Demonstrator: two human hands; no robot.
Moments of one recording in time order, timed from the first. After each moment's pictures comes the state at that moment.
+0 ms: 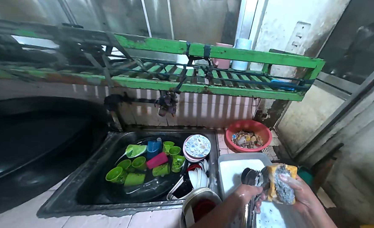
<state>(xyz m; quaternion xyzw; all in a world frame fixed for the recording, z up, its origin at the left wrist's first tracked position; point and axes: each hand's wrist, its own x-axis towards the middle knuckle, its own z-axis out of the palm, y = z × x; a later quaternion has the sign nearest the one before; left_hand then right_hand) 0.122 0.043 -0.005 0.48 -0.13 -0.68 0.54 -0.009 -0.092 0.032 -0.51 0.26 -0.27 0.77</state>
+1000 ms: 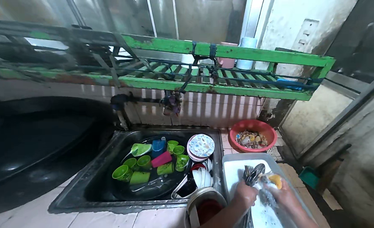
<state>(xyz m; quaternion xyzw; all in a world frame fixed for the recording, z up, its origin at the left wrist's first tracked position) 0.119 0.036 -0.008 0.70 -0.08 -0.50 0.51 0.009 -0.082 -0.010 -0.79 0.37 -0.16 0.46</state>
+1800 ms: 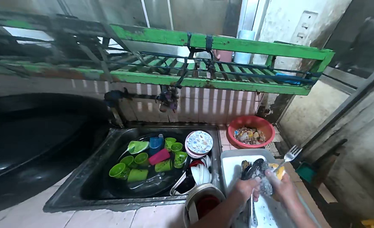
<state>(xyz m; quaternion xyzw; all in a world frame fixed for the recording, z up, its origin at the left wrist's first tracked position) 0.121 0.047 -0.007 0.54 -0.07 -0.56 0.63 0.019 -0.072 -0.005 -0.73 0.39 -0.26 0.50</state>
